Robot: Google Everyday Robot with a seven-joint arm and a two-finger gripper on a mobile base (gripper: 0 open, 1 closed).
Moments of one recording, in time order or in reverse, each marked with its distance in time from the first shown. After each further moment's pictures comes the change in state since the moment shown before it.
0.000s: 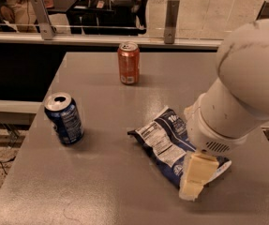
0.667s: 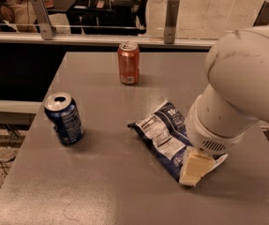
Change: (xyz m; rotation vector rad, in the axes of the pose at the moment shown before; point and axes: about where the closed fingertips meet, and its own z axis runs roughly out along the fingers) arm 0.010 -0.009 0.012 0.014 0.058 0.028
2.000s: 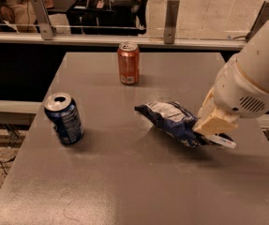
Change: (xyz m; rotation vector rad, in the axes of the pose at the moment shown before) arm 0.003 -0.026 -0.066 -0.086 -0.157 0.062
